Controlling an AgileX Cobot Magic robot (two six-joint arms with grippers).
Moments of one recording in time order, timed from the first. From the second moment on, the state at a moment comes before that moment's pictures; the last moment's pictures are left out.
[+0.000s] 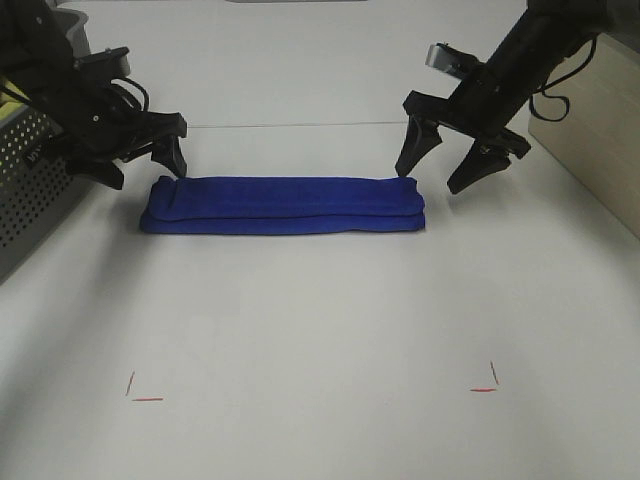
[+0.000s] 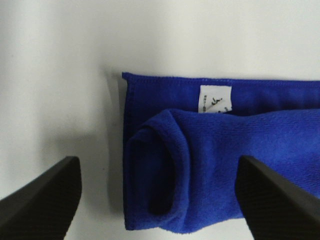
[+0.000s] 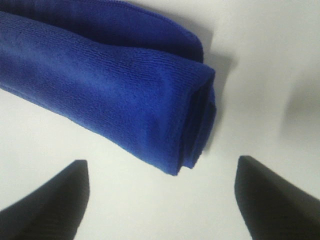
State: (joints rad) left arm -0.14 2.22 -1.62 -0.32 0.65 0.02; right arm 0.12 2.36 -1.96 0.46 1.18 -0.21
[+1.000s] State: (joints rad) left arm -0.14 2.32 -1.62 -0.41 0.58 0.02; right arm 0.12 2.32 -1.96 0.38 1.18 -0.20
